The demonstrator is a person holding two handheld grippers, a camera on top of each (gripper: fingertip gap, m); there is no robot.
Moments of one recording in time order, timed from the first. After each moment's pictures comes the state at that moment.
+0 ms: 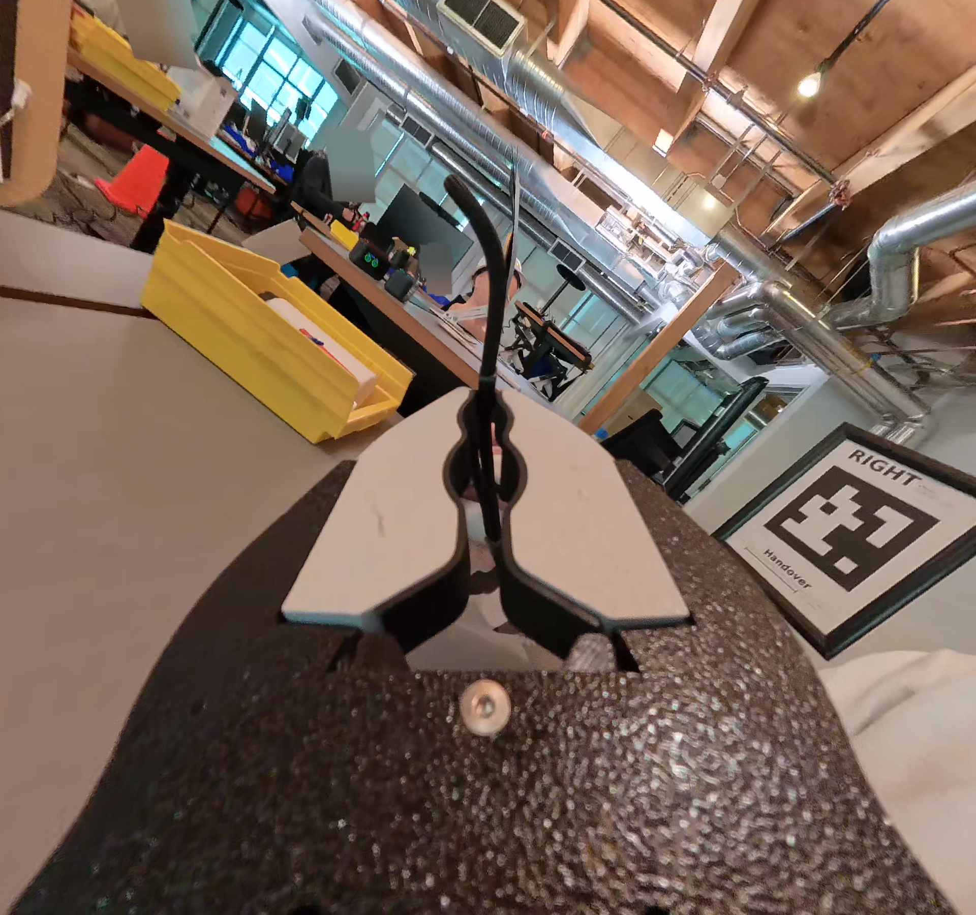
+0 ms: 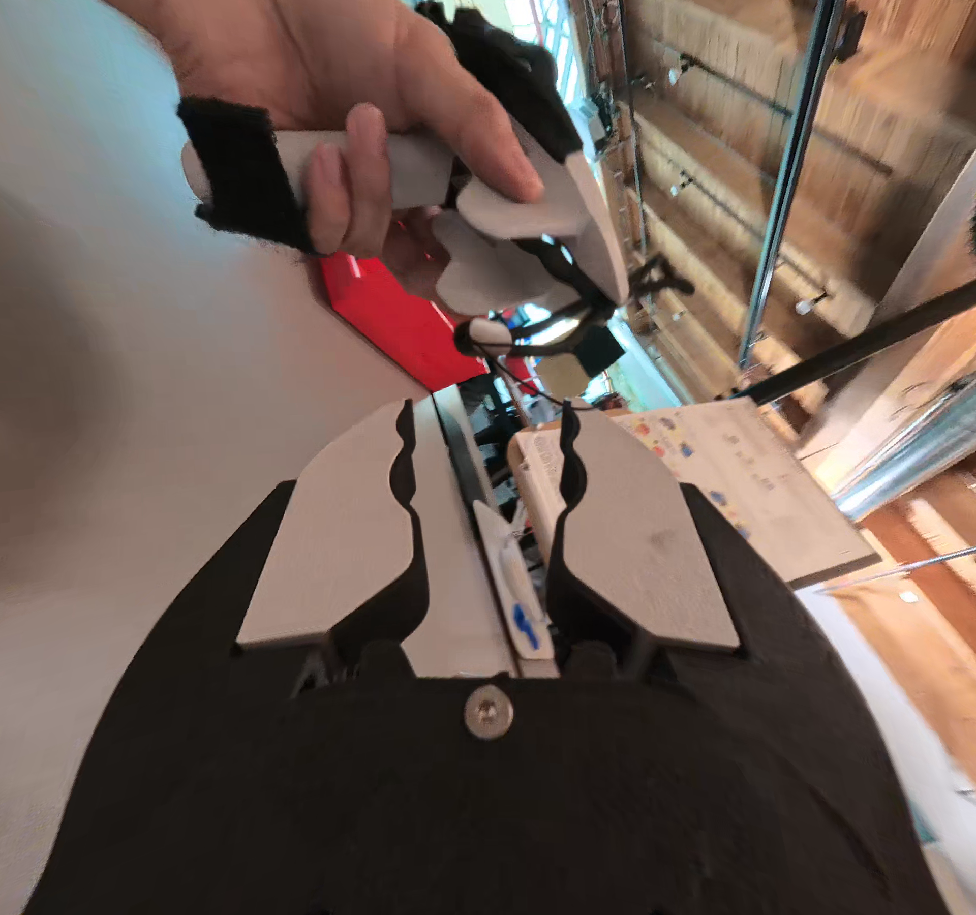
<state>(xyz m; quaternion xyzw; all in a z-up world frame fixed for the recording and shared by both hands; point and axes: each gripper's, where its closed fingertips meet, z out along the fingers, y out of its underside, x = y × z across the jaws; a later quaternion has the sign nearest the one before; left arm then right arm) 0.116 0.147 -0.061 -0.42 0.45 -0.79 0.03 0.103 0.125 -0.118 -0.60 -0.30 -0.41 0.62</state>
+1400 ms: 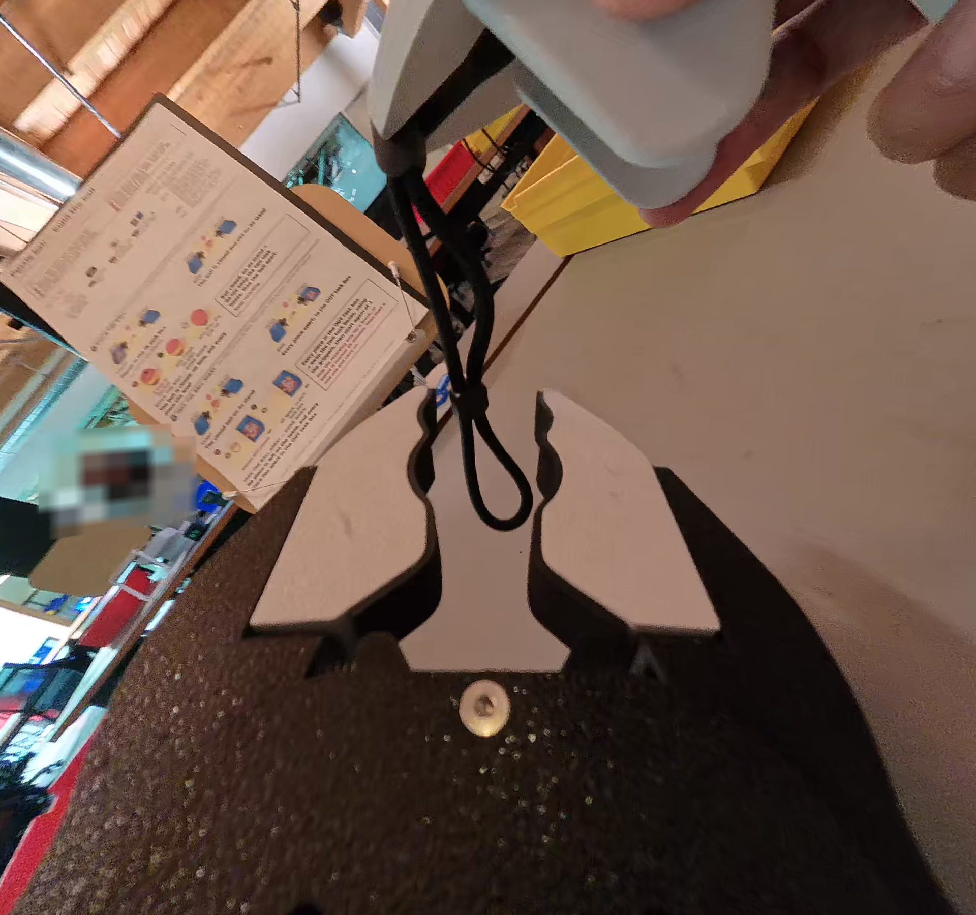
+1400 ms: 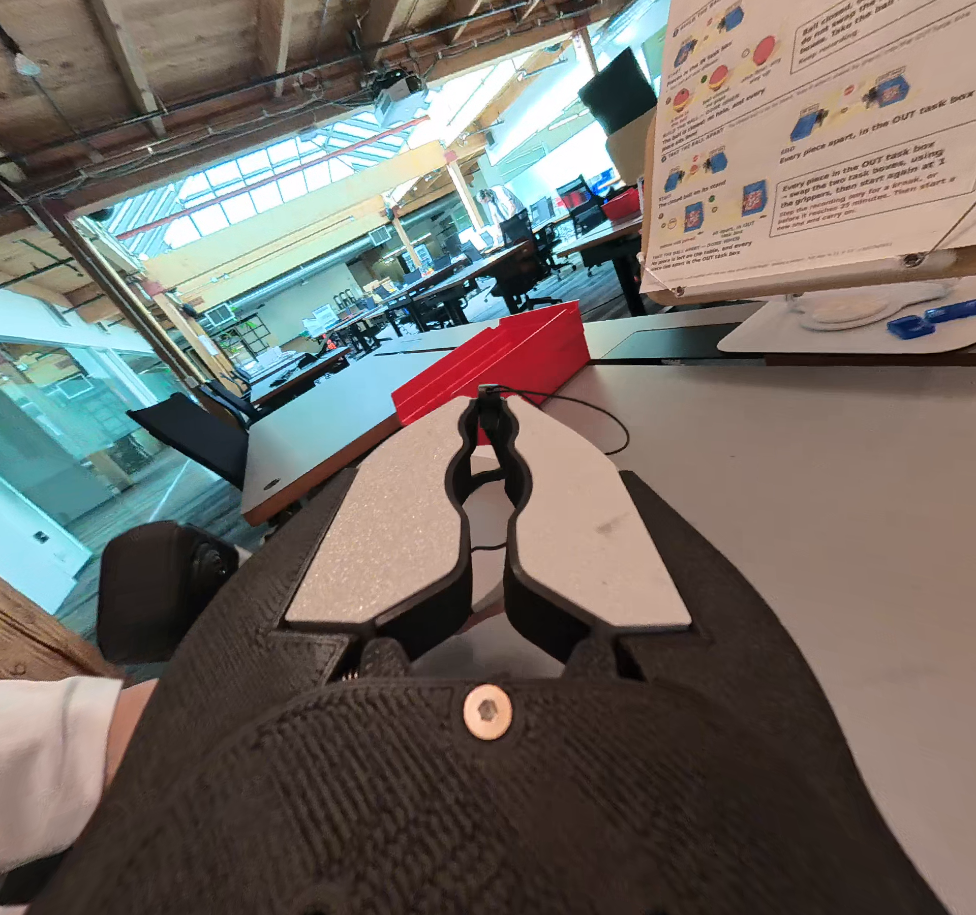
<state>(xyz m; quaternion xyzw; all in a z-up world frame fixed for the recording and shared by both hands) 0.160 0.142 -0.153 -0.24 0.69 -0.31 0.61 0.150 0.111 -0.081 -0.62 0.24 0.07 0.75</state>
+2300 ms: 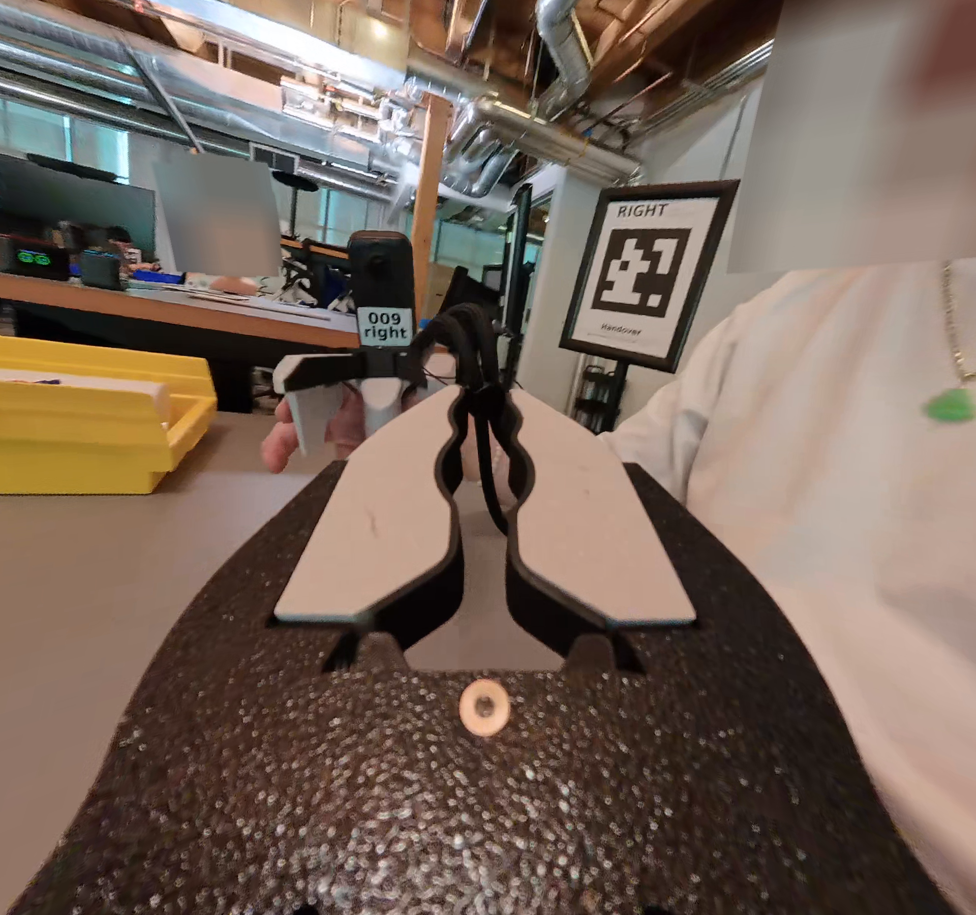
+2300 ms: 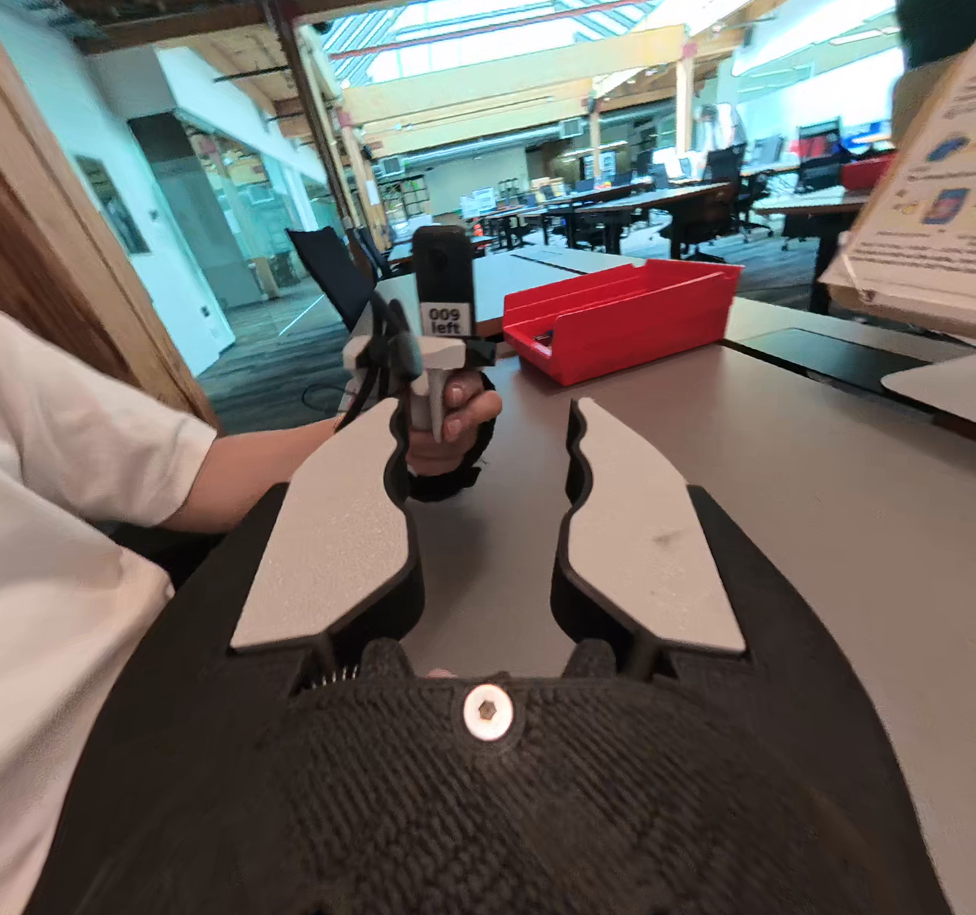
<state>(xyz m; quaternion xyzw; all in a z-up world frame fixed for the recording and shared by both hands) 0.063 0.125 -0.097 -0.09 0.57 -0.81 -0.03 0.123 0.100 -0.105 -0.68 0.00 0.14 0.73</state>
